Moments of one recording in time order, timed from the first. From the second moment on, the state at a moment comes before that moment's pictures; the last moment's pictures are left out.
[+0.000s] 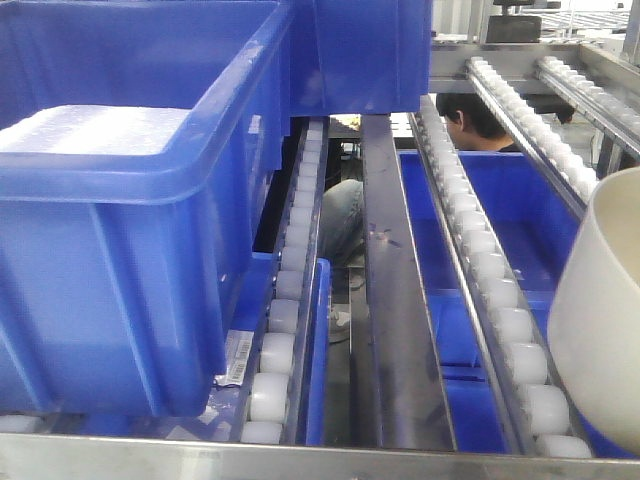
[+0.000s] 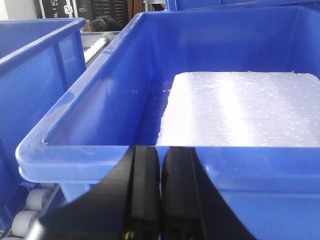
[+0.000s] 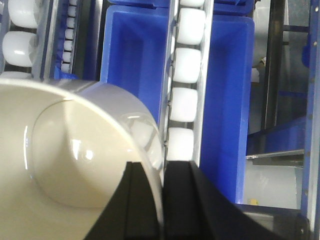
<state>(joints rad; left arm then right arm) -0.02 -0.01 0.01 -0.07 0.08 0.10 0.02 1.02 -0.54 0.00 0.49 0.05</state>
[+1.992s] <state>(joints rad) -0.02 -0.01 0.01 -0.07 0.08 0.10 0.02 0.26 -0.71 0.04 1.00 0.05</state>
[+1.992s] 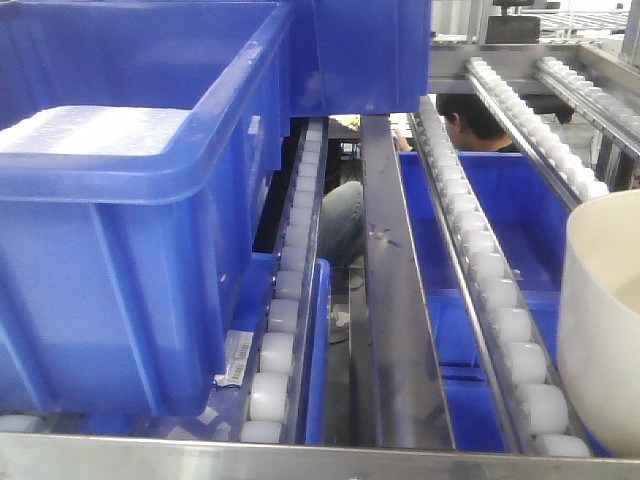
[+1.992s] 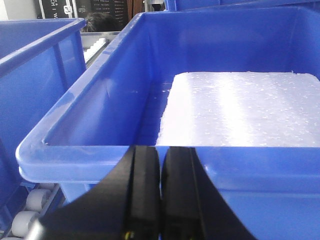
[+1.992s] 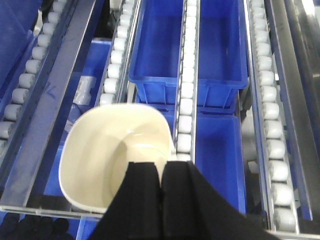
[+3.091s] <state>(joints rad) -0.02 -0.01 0.01 -0.07 0.08 0.10 0.02 -0.01 -0.14 0.06 0.22 -0.01</state>
